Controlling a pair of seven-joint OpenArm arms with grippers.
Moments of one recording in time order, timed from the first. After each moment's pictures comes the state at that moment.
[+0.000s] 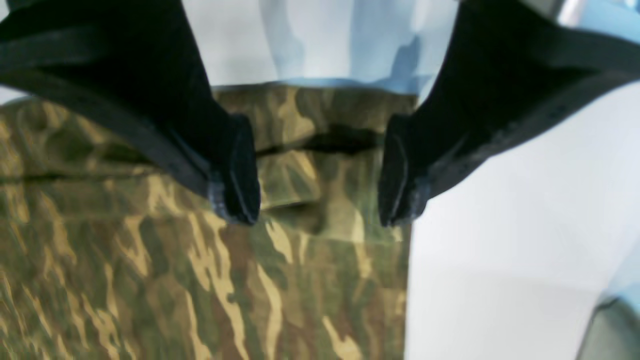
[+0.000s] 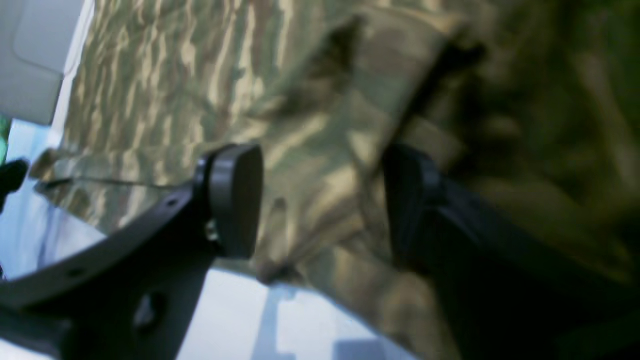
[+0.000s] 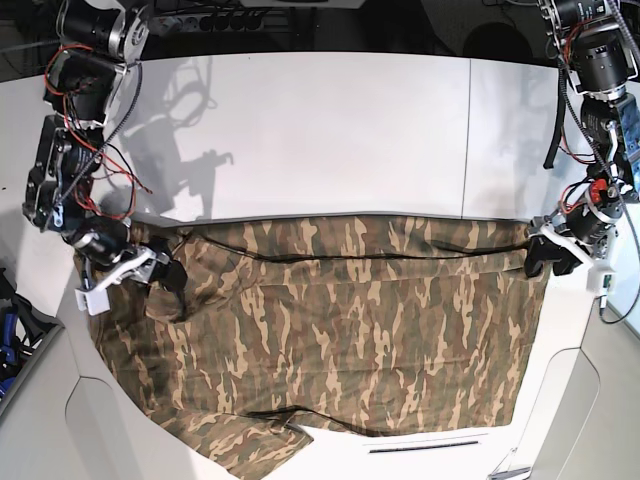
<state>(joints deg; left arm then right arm) -3.9 -24.6 -24.4 70.3 -29.1 -30.8 31.0 12.8 7.1 25.4 68.7 33.7 33.3 -54.1</state>
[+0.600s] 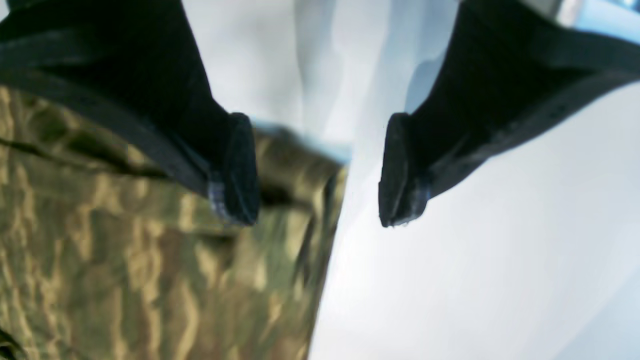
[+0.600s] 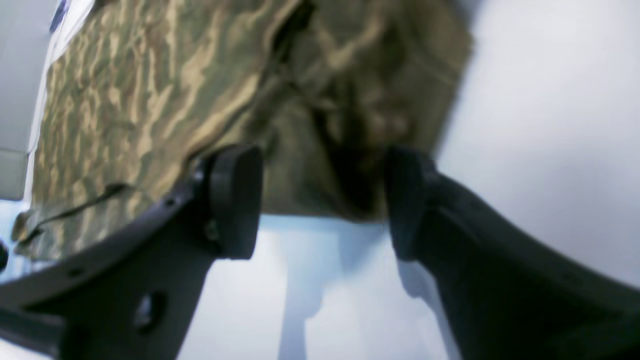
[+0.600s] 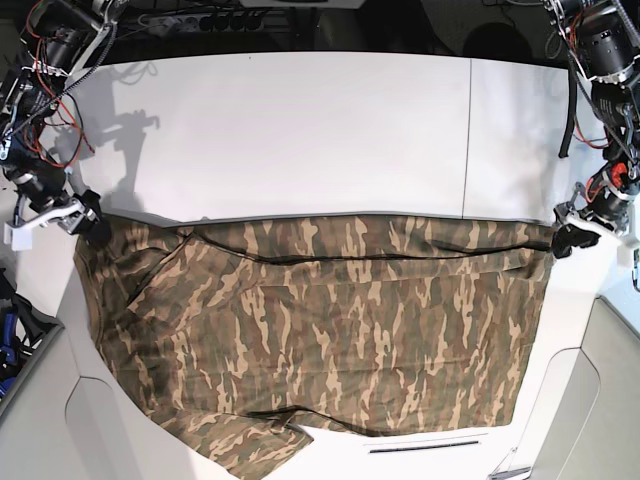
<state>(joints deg) 0.2 -24.4 -31.0 70.3 -34.6 -25.2 35.2 2.9 10.1 40.2 74.3 38.5 33.2 -55.0</state>
